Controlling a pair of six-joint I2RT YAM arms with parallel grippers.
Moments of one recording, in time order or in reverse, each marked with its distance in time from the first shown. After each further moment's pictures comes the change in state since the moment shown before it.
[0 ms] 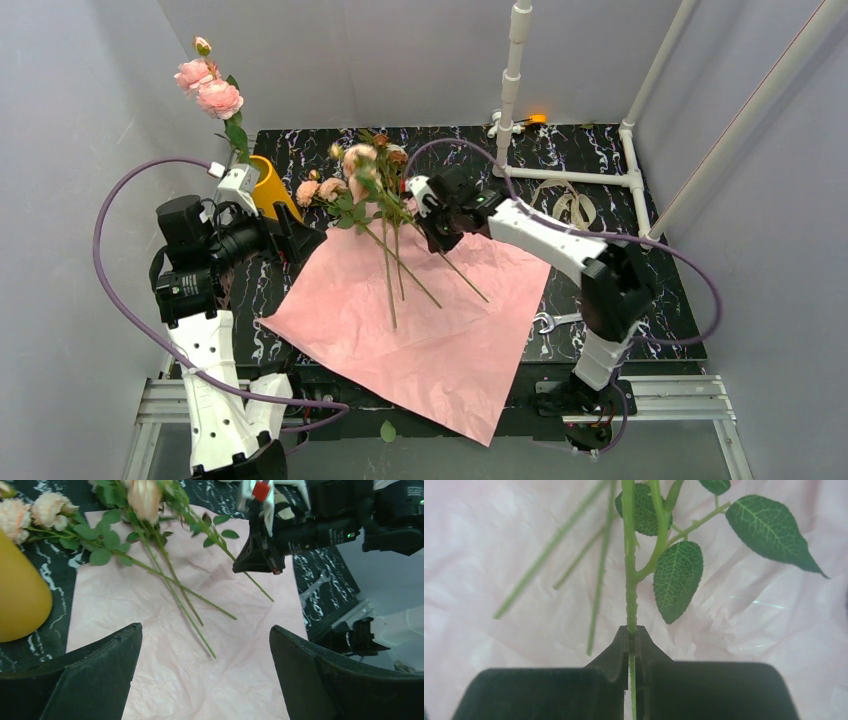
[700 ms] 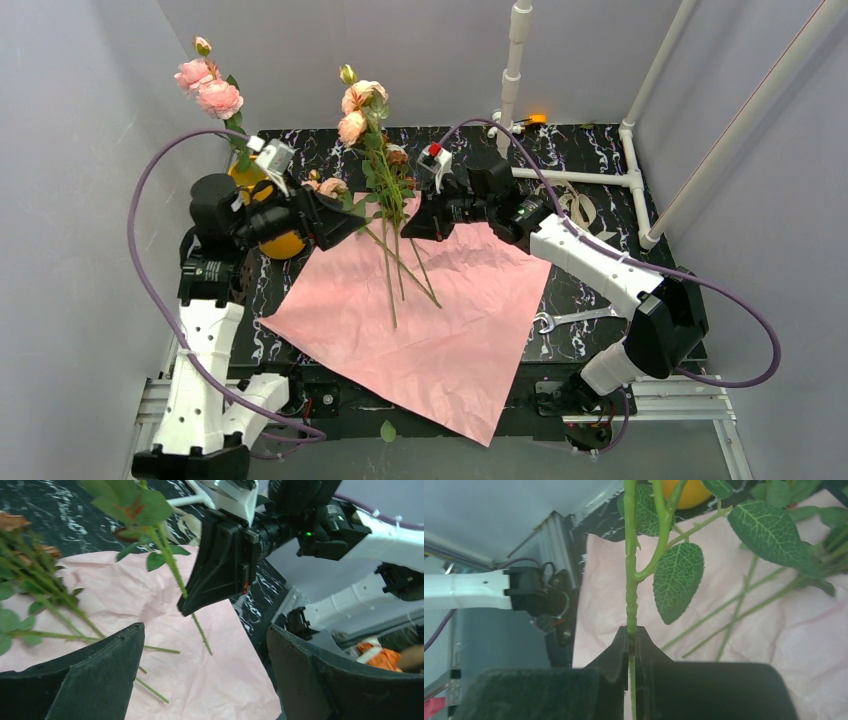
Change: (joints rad) left arm -0.250 0.030 -0.043 0.414 0.103 -0.300; right arm -0.050 -0.328 -0.190 0.474 -0.435 0.344
